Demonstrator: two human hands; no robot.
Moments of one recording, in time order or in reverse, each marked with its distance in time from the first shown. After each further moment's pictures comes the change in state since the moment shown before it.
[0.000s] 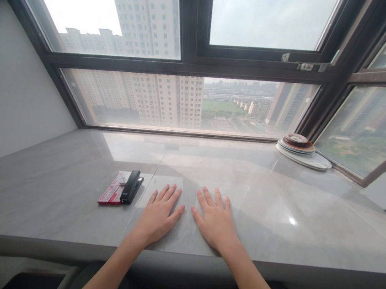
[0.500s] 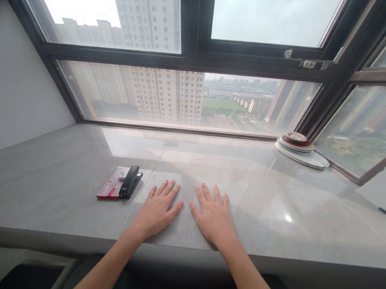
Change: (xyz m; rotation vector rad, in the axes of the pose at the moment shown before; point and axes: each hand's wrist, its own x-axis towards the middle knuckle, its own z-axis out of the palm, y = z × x) left_hand 0.000 -0.001 0.003 -0.021 0.018 0.004; right_hand 0.000 0.000 -0.001 -0.019 0.004 0.003
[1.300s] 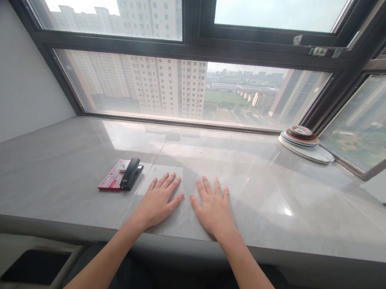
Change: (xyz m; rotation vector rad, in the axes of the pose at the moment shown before) left_hand 0.000 0.001 0.001 0.001 -0.014 0.000; right_hand -0.001 0.001 0.003 -0.006 0.002 0.000
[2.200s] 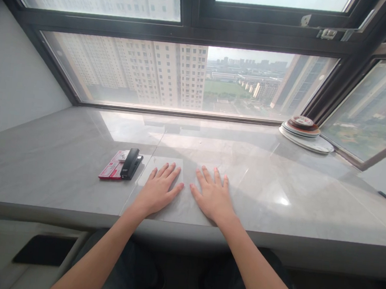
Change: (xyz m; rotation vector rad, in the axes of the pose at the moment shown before) left_hand -0.001 0.001 0.000 0.022 -0.005 0.008; right_hand 0.001 0.002 -0.002 0.033 -0.001 -0.007
